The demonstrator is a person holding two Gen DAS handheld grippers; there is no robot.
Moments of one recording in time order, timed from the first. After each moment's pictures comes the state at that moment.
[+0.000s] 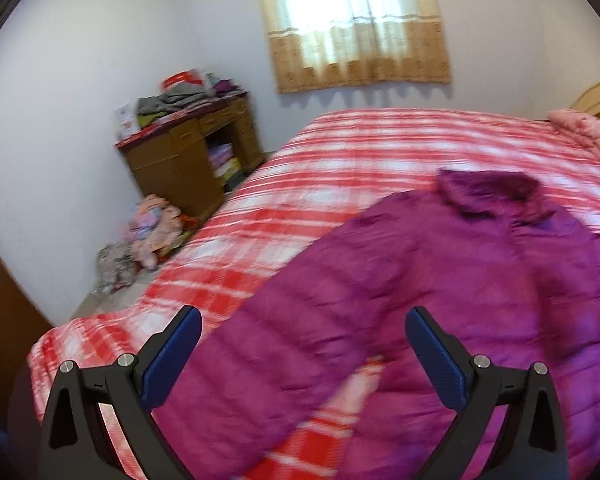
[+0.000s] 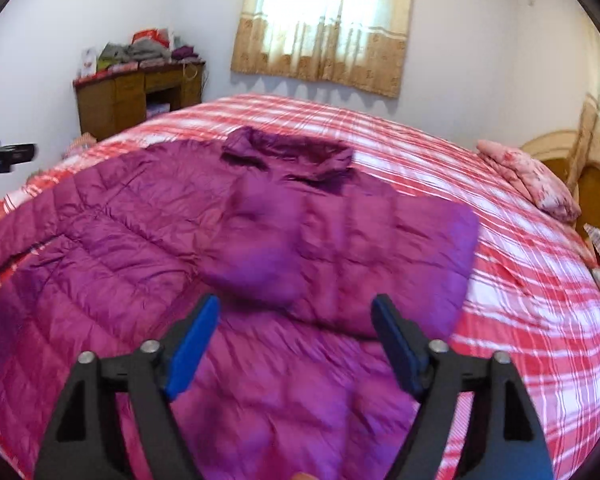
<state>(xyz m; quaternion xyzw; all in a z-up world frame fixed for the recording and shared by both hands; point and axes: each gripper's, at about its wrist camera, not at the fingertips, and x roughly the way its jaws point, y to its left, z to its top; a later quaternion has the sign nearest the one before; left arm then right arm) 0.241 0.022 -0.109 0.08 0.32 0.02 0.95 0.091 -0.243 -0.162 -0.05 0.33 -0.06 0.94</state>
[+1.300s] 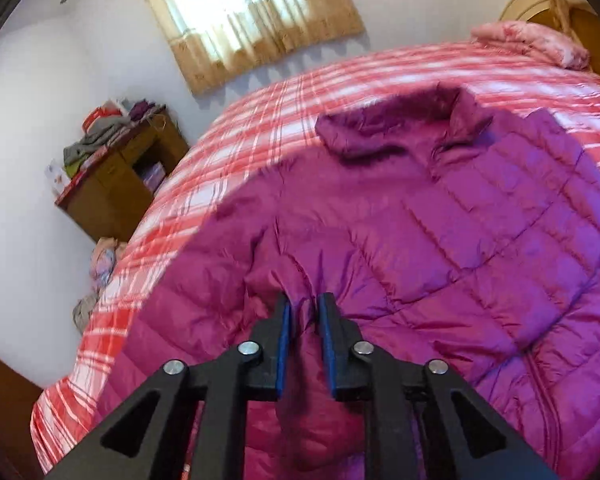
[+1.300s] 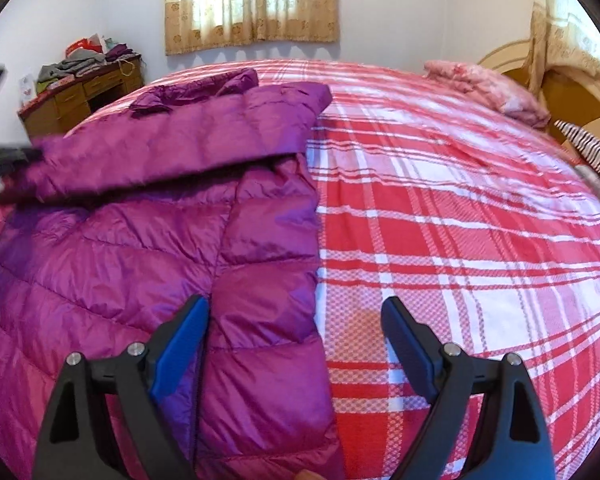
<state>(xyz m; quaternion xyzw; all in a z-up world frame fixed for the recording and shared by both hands) 0.295 -0.088 -0.182 0.21 0.35 -0.04 0.91 0.069 -0.319 -0.220 0.06 0.39 -0.11 0.91</state>
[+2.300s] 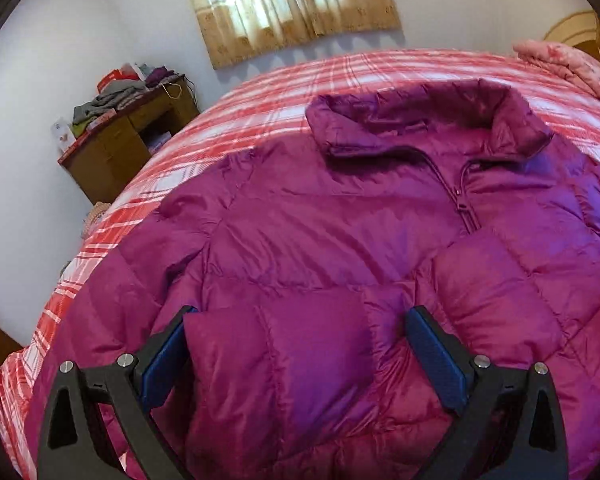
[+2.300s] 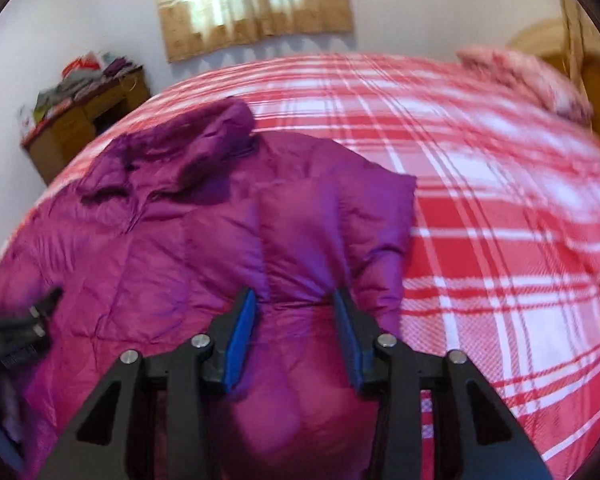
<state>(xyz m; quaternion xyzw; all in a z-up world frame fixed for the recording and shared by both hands) 0.355 -0.135 -0.230 0.15 0.38 -0.01 0.91 0.252 -0.364 -0.220 0.12 0.40 -0.07 0.91</state>
